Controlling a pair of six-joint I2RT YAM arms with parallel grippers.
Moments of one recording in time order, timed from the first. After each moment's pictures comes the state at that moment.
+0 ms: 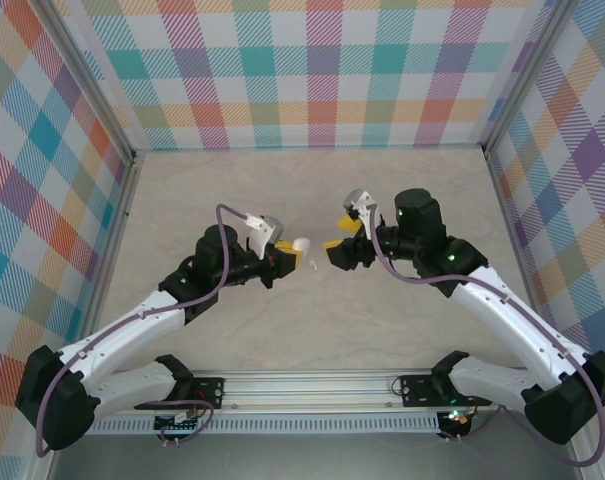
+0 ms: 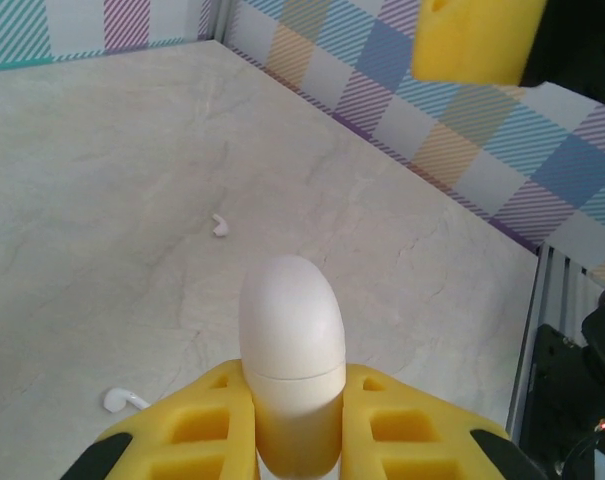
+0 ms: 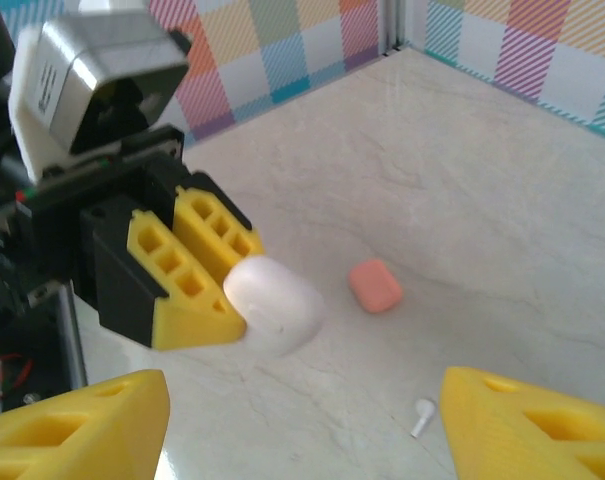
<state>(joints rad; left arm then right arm) -0.66 1.05 0.71 0.02 0.40 -0.20 0.60 1.09 1.04 -0.40 -0.51 -0.05</state>
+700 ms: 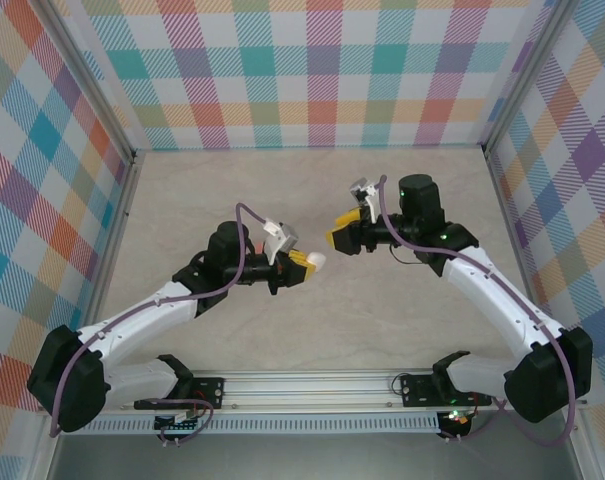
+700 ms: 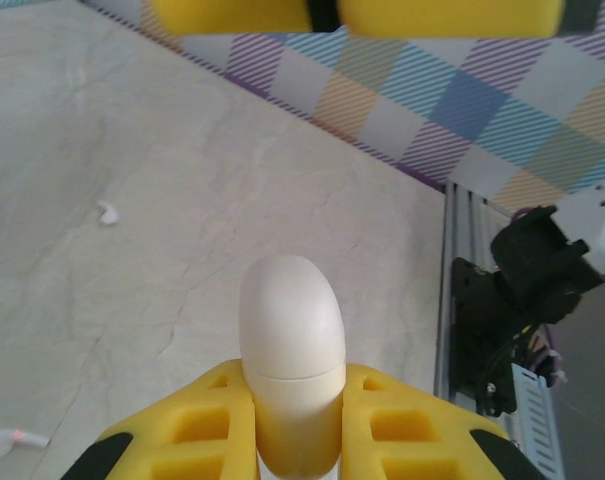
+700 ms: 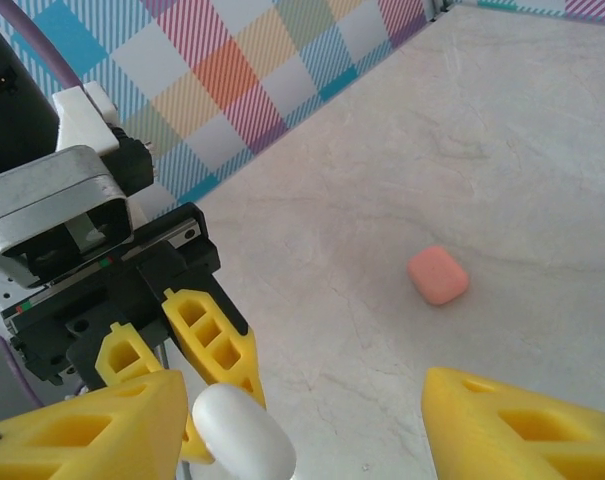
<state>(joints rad) -0.66 1.17 0.72 0.10 0.66 -0.12 0.45 1.22 1.05 -0.35 -0.79 0.09</state>
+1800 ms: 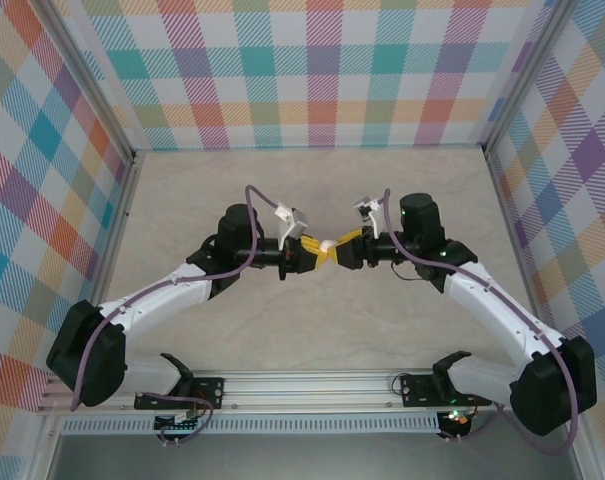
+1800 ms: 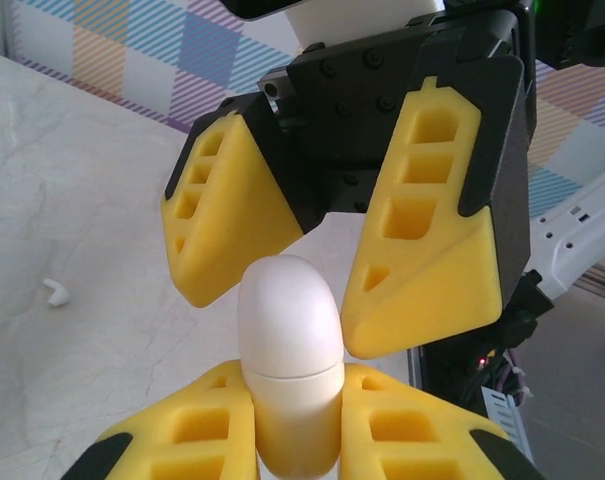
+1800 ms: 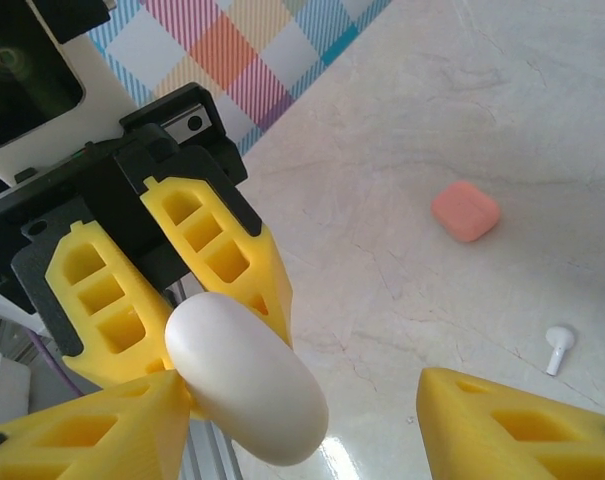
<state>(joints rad) -0.64 1.32 0.83 0.21 0.80 -0.13 0.44 1.15 0.89 -0.28 -0.80 0.23</state>
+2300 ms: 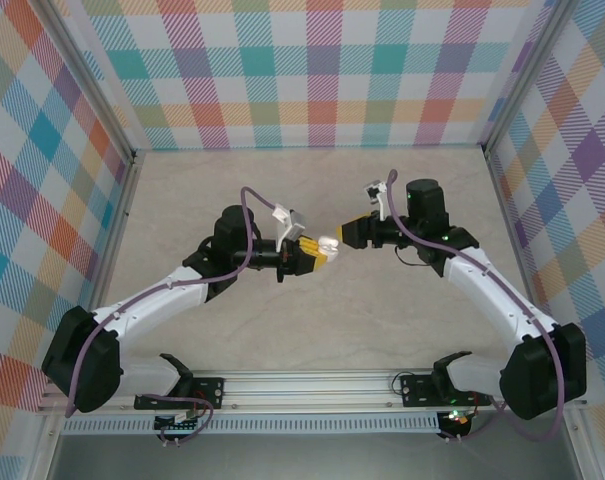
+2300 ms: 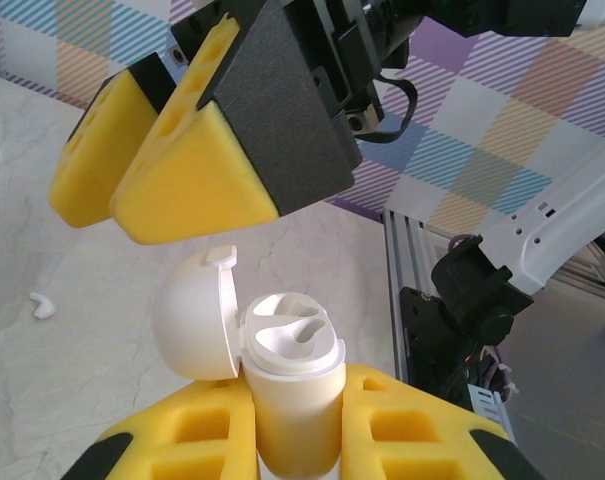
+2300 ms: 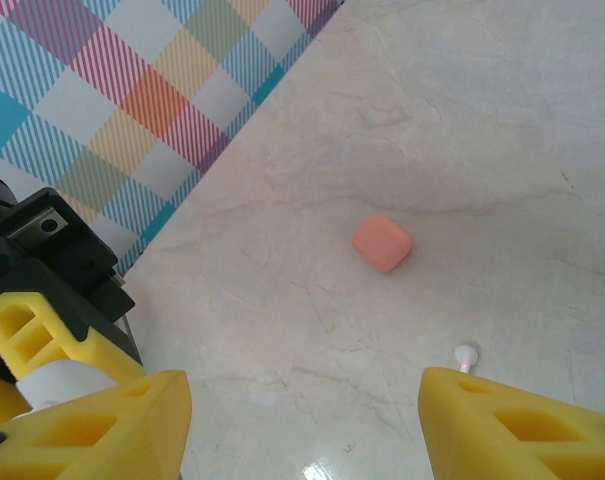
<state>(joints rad) -0.64 1.29 0.82 0.20 0.82 -0.12 0.37 1.22 0.96 -0.29 -0.74 0.25</state>
